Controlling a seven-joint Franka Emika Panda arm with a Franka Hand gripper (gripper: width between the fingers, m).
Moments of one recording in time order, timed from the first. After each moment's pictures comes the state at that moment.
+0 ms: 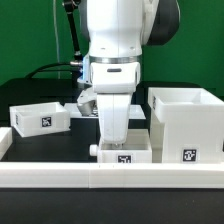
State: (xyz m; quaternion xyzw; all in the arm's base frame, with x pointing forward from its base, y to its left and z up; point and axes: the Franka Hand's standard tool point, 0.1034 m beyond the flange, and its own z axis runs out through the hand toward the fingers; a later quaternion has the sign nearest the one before) arm 0.543 -0.004 0.008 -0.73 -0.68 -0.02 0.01
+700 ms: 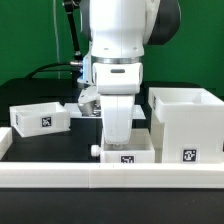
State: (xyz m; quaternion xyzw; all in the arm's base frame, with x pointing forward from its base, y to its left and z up) arm 0.545 -0.003 0.009 -0.73 -0.68 -0.02 0.01
